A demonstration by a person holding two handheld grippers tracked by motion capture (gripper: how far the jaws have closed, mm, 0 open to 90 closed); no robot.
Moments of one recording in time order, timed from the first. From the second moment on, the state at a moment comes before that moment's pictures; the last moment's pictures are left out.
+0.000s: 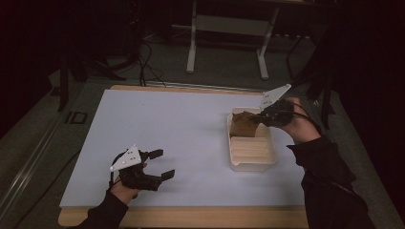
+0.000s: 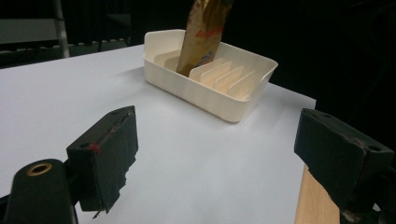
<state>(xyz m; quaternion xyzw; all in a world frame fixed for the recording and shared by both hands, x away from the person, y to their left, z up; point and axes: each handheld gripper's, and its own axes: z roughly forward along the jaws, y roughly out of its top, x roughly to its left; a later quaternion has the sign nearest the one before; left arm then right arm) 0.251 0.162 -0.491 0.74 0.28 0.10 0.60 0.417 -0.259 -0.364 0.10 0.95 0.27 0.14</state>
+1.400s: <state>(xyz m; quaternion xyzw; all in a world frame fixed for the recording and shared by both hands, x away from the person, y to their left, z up) 0.249 0.160 -0.491 0.75 0.27 0.11 0.60 0.396 -0.258 -0.342 0.22 0.89 0.36 0.18</state>
